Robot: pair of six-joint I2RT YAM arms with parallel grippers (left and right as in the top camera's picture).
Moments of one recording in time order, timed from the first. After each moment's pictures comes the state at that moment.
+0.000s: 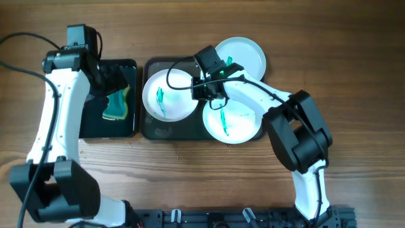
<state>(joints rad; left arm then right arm) 0.08 1.67 1.46 -1.13 -0.13 -0.40 0.58 2.17 1.51 -0.49 -0.20 0.55</state>
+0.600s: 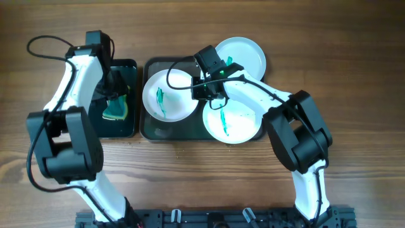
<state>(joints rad) 0.09 1.97 1.46 -1.02 -0.16 -0.31 0.58 2.17 1.51 -0.49 -0.20 0.55</state>
